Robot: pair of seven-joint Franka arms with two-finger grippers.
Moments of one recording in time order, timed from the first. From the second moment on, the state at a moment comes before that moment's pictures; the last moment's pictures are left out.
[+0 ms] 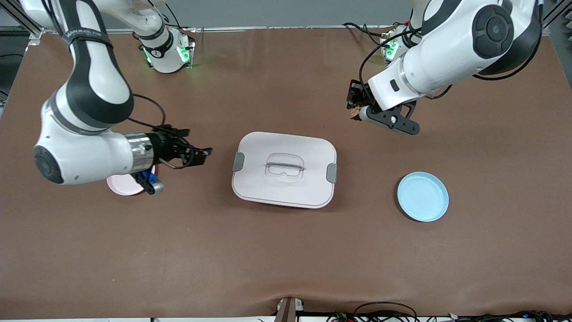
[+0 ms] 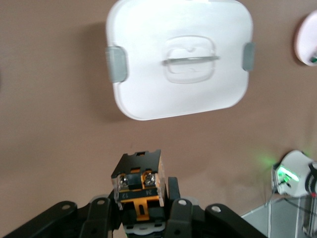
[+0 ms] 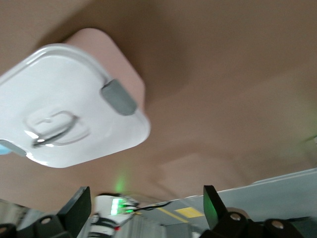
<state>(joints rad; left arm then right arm) -0.18 0.14 -0.30 -1.54 -0.31 1.63 -0.27 0.17 0.45 0.04 -1.35 0.52 1.38 0.76</state>
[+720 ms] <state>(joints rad) -0.06 0.14 -0.29 -1.51 -0.17 1.50 -0.40 0.01 0.41 0.04 -1.34 0.11 1.21 0.11</state>
